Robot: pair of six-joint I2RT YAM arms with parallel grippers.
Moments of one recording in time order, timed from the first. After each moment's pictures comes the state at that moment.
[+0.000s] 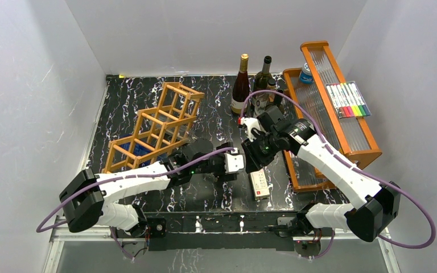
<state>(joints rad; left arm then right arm) -1.02 1.32 0.78 0.12 0.27 0.51 0.69 1.24 1.20 -1.06 -0.42 0.03</state>
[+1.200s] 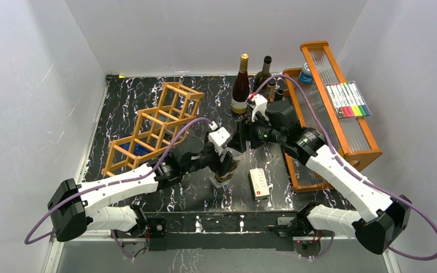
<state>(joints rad) -1.02 1.17 0.78 0.06 0.01 -0.06 0.70 1.10 1.10 -0.52 -0.32 0.32</state>
